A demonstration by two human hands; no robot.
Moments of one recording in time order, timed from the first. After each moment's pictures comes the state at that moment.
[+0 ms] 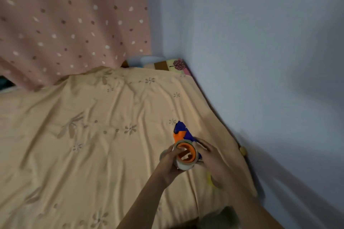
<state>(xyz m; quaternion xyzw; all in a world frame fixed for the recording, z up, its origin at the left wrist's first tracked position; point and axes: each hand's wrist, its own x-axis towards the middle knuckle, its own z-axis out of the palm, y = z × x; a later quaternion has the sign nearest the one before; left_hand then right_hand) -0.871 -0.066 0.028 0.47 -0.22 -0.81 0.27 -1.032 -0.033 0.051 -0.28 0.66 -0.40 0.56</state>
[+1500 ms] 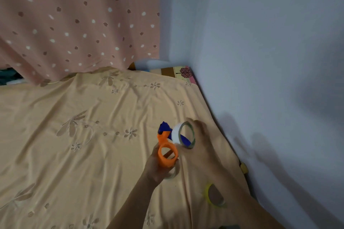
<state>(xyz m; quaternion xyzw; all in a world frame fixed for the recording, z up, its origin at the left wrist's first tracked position) -0.853 -0.107 0.020 0.42 -0.08 -0.82 0.39 -1.020 -0.093 0.087 -0.65 0.62 -0.39 0.20</state>
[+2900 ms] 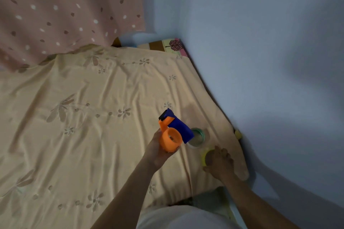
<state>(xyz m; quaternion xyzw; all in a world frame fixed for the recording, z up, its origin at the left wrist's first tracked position) -0.852 -0.073 0.007 0.43 -0.15 -0.83 0.33 -1.081 0.023 -0.056 -0.45 0.83 0.09 0.32</state>
